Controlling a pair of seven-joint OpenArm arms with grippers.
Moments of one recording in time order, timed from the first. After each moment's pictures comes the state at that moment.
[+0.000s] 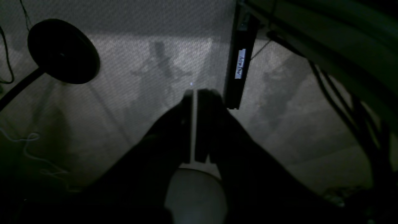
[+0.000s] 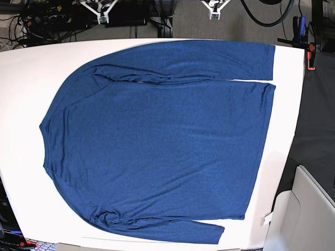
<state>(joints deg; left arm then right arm) 4.7 0.2 -5.7 3.0 2.8 -1.0 -1.5 -9.0 6.3 0.5 14.1 -9.0 0.0 2.2</state>
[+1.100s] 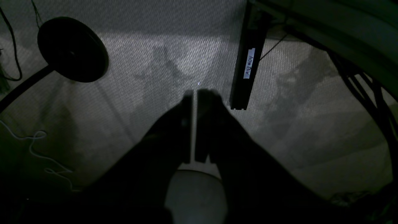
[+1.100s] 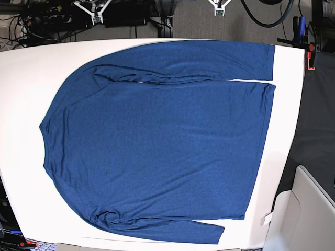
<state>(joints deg) 8.8 -0.9 -5.9 8.0 2.8 -1.0 -1.5 -12.0 8.1 0.4 19.6 -8.9 0.0 2.2</state>
